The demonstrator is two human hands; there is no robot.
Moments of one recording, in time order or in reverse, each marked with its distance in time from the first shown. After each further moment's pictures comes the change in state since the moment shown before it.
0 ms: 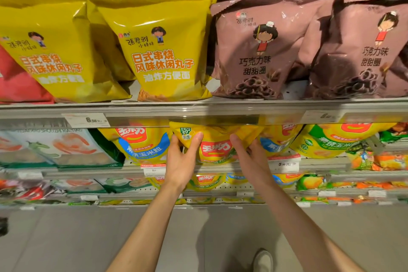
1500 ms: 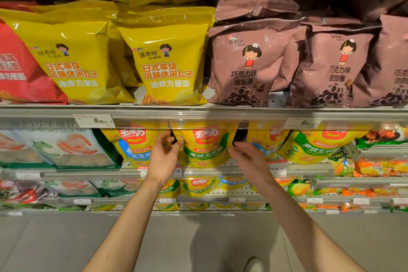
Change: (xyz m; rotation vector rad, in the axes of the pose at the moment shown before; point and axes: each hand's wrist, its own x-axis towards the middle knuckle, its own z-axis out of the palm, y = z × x) left_hand 0.004 0.012 -0.032 -0.041 -0.008 0.013; right_hand -0.006 -0.007 -0.028 -0.094 -0.068 0.092
